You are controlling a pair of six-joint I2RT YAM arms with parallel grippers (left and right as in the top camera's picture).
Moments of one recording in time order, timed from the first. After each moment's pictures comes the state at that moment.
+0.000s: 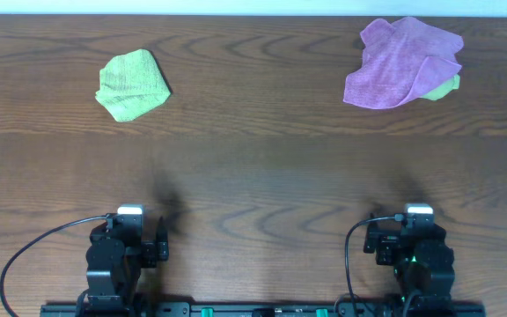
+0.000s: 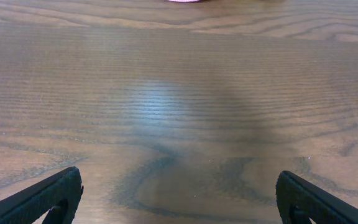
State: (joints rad) left arm -0.03 0.01 0.17 -0.77 -0.03 0.04; right arm 0.02 0.02 0.17 -0.73 0.10 -0.01
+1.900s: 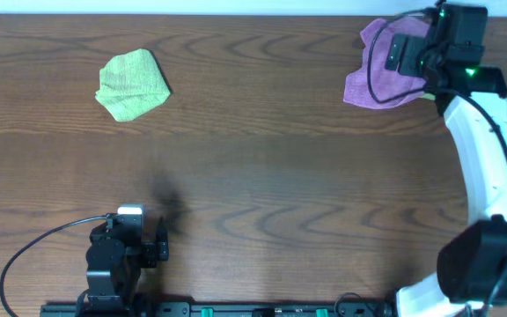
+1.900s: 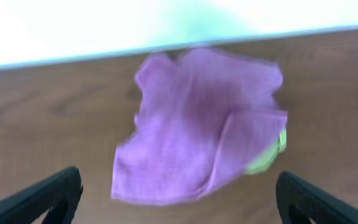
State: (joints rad) left arm -0.03 0.01 0.17 -0.77 -0.03 0.04; right arm -0.05 1.75 1.56 -0.50 0.11 0.11
